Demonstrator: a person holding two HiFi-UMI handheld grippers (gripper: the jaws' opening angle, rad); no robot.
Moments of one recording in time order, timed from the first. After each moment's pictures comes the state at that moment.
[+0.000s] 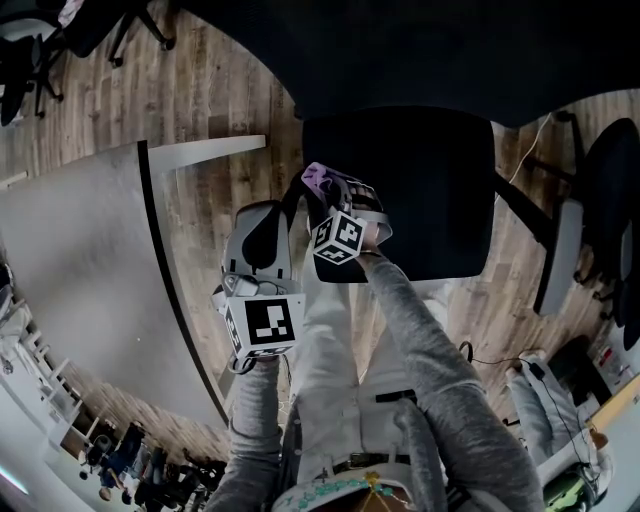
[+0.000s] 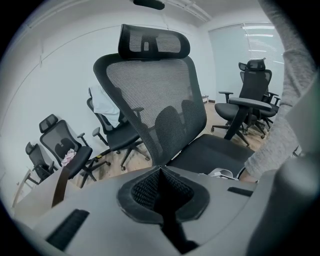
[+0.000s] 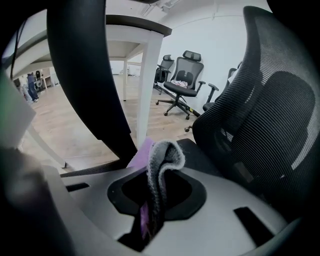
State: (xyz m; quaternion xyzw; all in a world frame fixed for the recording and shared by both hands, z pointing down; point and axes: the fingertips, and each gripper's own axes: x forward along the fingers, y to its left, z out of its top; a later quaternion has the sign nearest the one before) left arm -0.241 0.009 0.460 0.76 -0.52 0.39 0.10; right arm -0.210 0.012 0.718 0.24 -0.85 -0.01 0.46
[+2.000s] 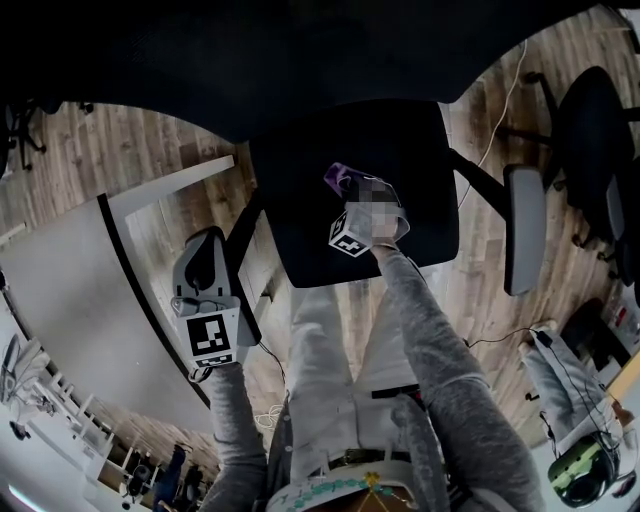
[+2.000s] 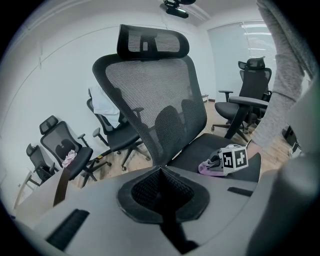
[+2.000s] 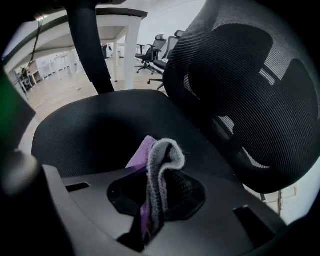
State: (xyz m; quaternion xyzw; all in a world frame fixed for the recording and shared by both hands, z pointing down) left arm -0.248 0.008 0.457 0.75 -0.52 0.39 0.10; right arm -0.047 -0.008 0.745 0.27 -0.79 0.02 0.55
